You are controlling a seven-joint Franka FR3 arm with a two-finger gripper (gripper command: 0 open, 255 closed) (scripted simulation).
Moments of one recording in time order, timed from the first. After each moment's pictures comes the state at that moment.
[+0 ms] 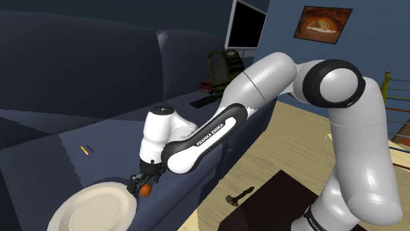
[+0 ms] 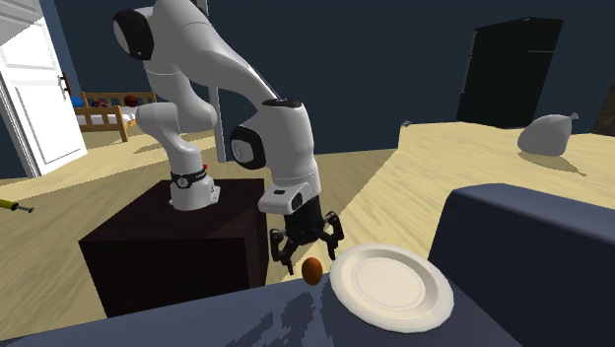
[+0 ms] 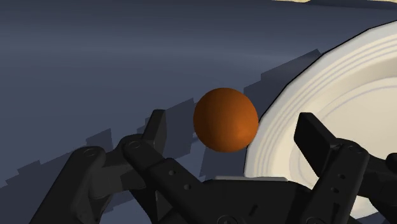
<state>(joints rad) 0.33 0.53 0.41 -1.94 -0.20 2.56 0.58</state>
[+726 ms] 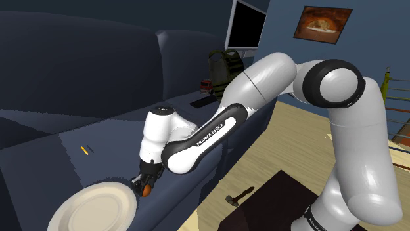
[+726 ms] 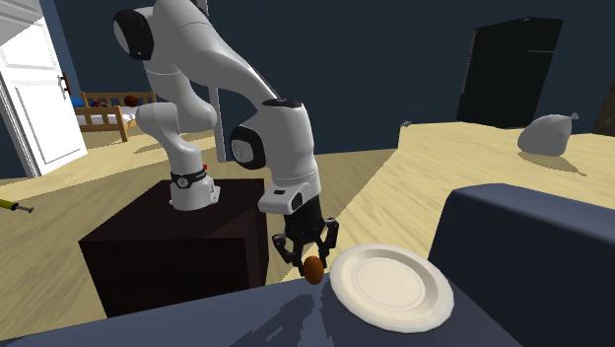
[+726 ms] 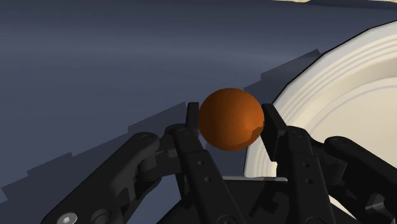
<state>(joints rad) 0.33 0.53 0.41 -1.94 -0.20 2.56 0.58</state>
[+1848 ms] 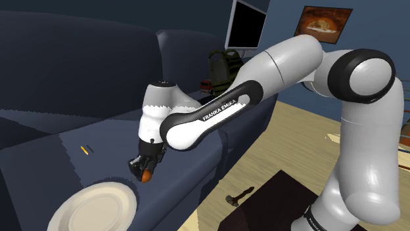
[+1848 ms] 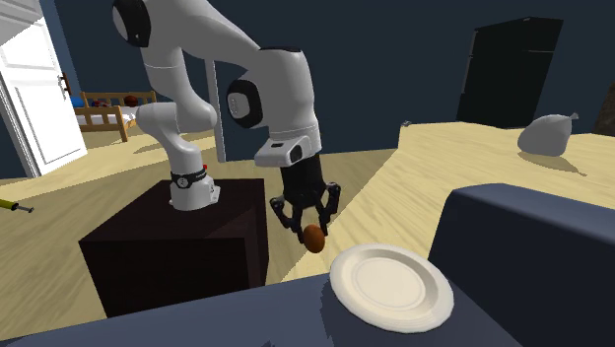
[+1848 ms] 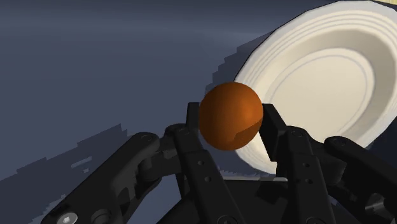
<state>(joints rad) 0.28 0.39 0.47 -1.92 -0.13 2.40 0.53</state>
